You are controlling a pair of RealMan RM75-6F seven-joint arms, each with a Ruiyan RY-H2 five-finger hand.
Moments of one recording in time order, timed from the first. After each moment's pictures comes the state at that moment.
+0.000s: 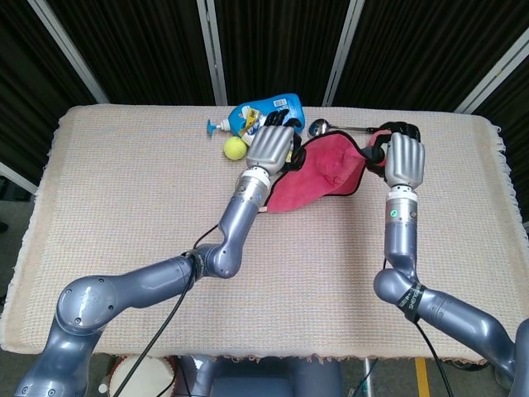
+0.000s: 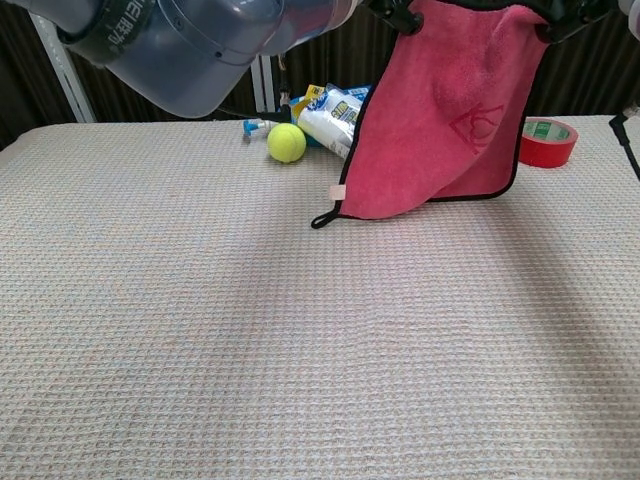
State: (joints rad) left arm -1.51 -1.83 -0.51 -0.91 0.51 0.80 0.41; right arm 0.82 -1.52 0.55 -1.33 -0.70 1.16 -0.36
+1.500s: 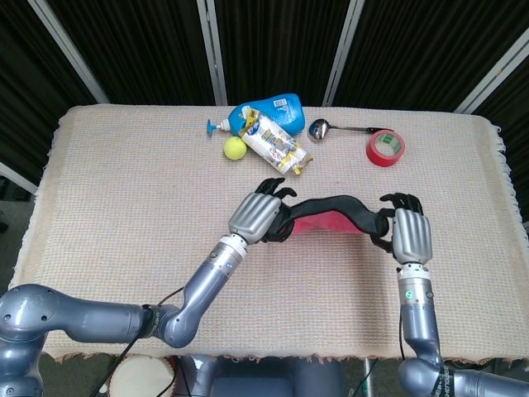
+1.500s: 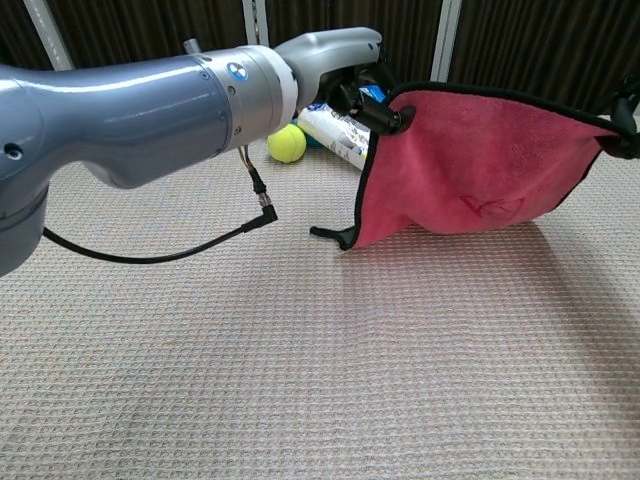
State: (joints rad) left arm -1.17 -1.68 -0.34 -1.64 0.69 1.07 0.40; right arm 0.50 -1.41 0.26 -1.82 -0.93 1.43 -0.35
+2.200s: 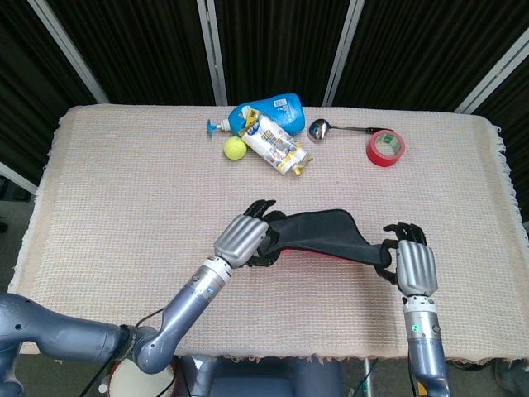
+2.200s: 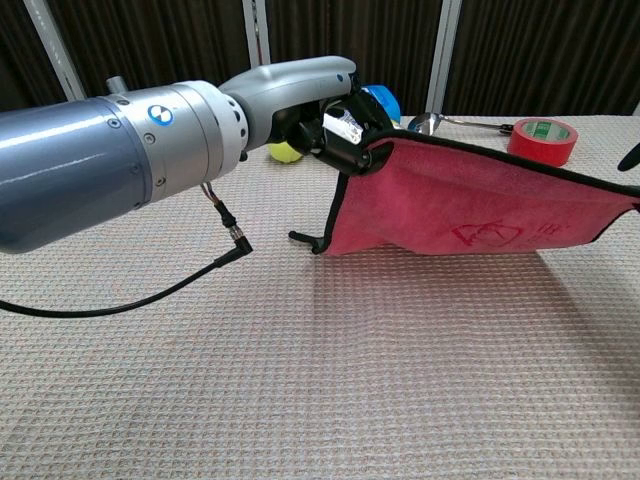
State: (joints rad) left arm -1.05 -1.63 -0.24 -1.82 0.83 1.13 0.39; right arm 0.37 -1.41 0.12 -1.89 -1.08 1.50 -0.35
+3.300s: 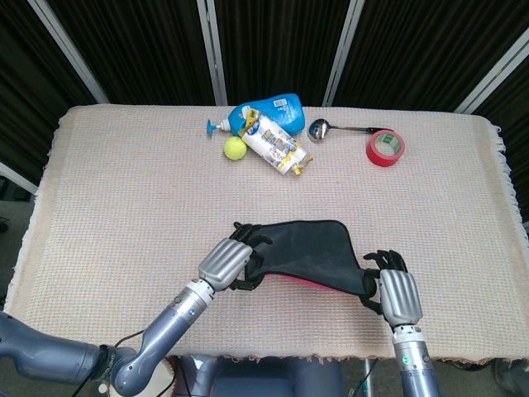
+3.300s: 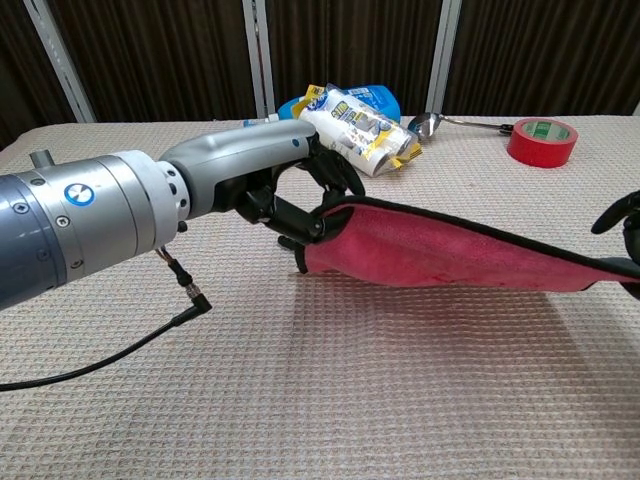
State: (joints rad) left arm -0.91 -1.61 -0.13 -1.90 0.96 1.13 0.38; right arm 0.25 -1.46 0.01 -1.92 -1.26 1.49 -0.38
